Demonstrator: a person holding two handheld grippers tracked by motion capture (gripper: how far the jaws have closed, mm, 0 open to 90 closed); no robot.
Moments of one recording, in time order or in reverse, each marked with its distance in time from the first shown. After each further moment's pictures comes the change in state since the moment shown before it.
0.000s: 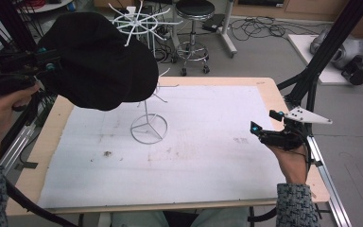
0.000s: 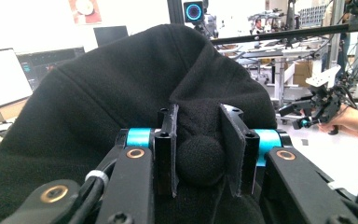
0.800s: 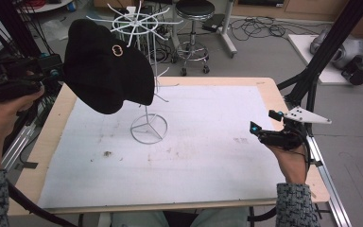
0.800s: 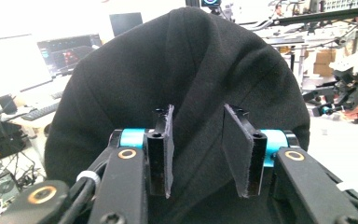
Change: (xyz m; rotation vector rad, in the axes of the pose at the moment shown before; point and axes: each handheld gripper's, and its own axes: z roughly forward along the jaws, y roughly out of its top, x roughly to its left) left arm -0.003 -0.012 -0.002 0.039 0.070 0.003; right arm 0.000 0.000 0.002 0.002 0.006 0.001
